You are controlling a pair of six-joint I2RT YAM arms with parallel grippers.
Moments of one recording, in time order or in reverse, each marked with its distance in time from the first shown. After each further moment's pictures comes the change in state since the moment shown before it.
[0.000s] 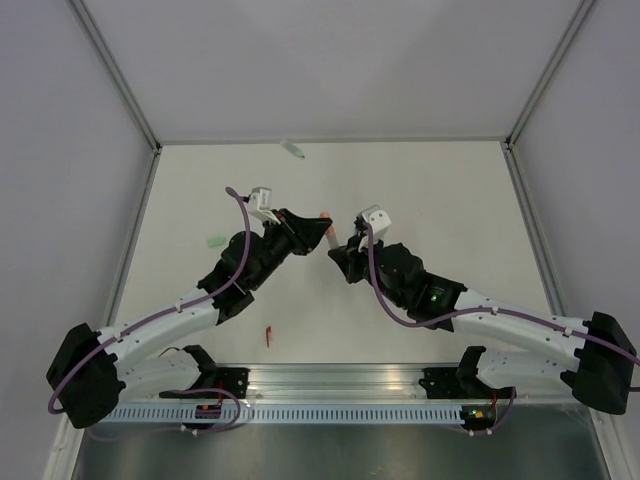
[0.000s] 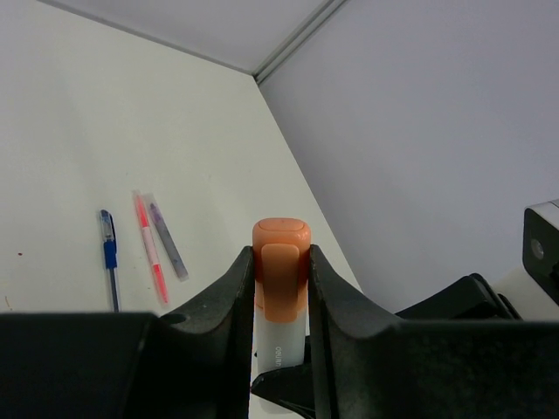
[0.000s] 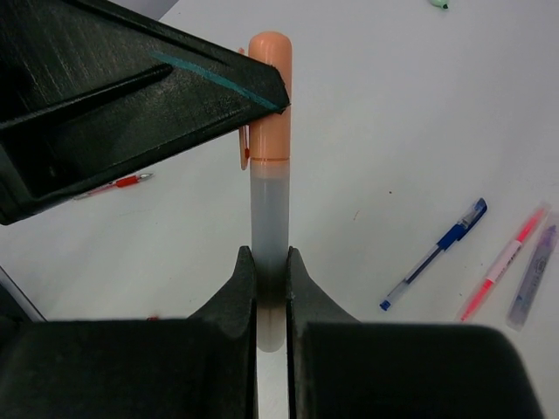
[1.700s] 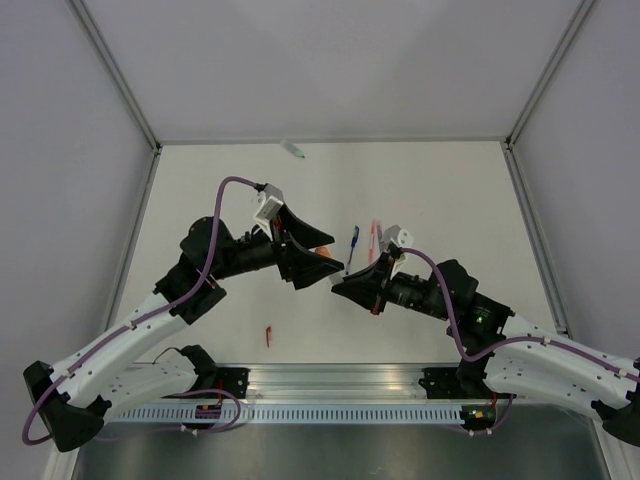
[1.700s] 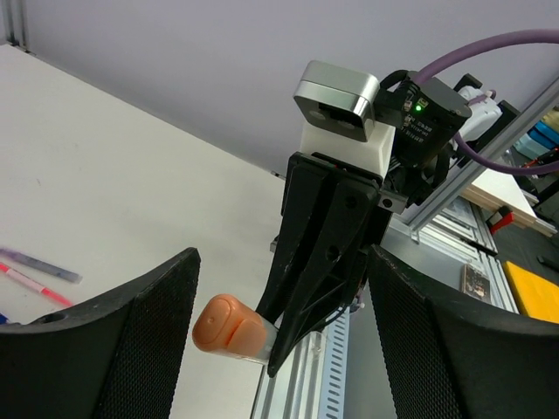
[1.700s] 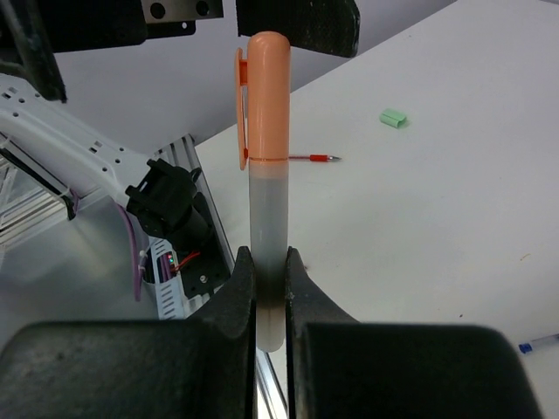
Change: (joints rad) left arm 0.014 -0.174 0.266 -0.357 0.677 0.323; right arm -0.007 -0.336 -0.117 -0.004 -0.510 0.016
